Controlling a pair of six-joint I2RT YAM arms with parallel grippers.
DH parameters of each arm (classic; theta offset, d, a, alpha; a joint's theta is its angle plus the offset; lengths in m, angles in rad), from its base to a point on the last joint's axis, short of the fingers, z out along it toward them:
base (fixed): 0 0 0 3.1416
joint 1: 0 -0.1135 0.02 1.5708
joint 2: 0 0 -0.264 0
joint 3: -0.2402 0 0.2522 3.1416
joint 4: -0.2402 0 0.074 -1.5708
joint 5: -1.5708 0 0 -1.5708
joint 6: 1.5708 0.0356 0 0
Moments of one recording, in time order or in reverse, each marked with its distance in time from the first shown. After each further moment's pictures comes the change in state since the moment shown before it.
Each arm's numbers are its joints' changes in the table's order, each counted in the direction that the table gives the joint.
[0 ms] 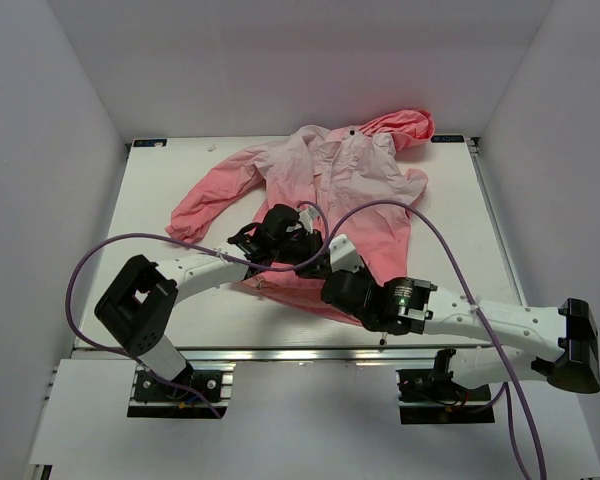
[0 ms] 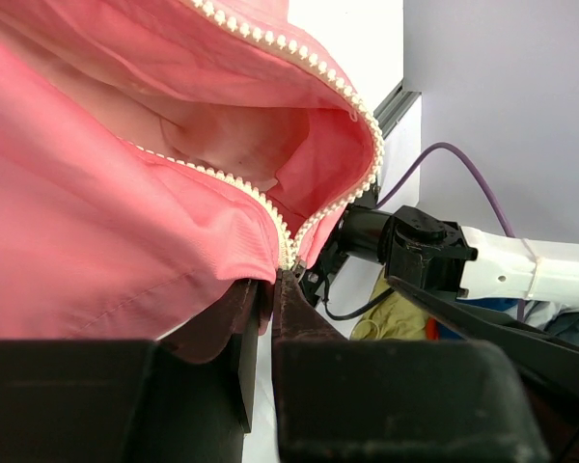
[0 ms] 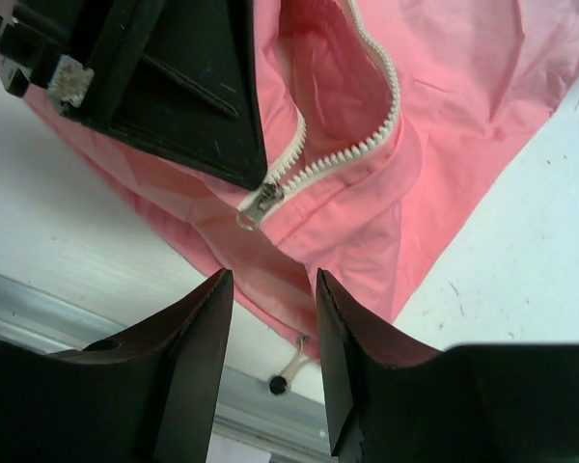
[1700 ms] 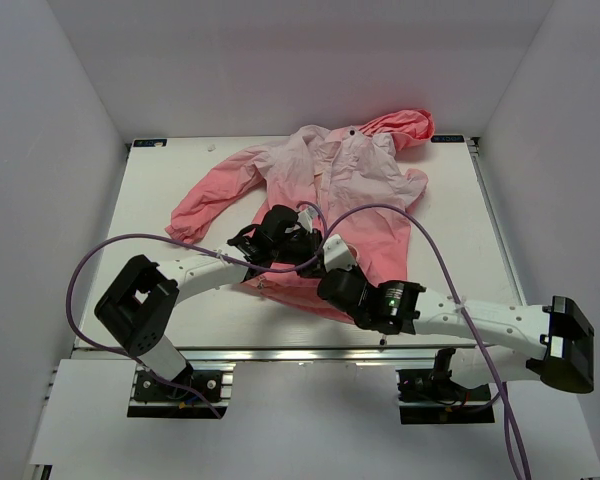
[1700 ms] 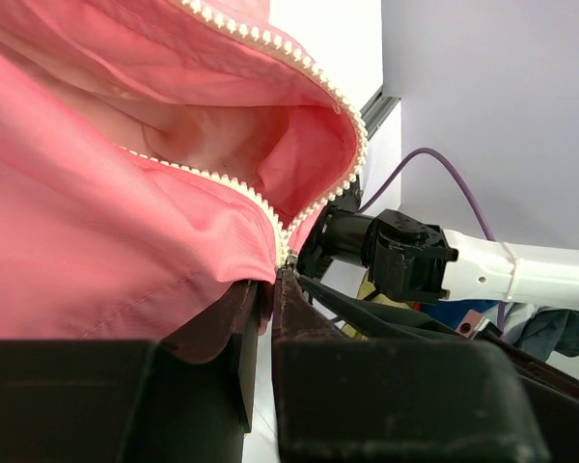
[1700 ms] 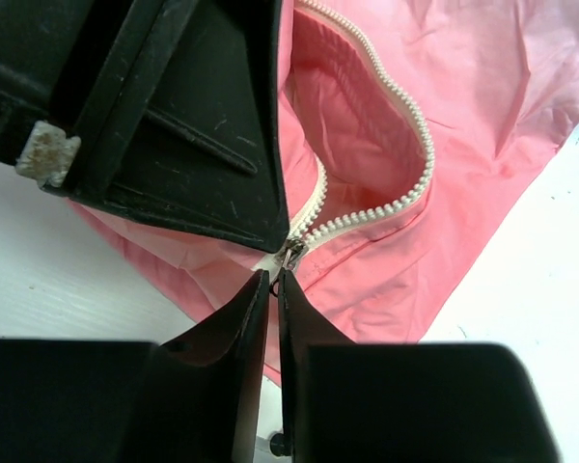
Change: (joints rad) left arm -0.001 0.000 0.023 0.071 -0.016 -0.047; right arm 0.048 0.038 0.116 0.249 -0.021 -0.110
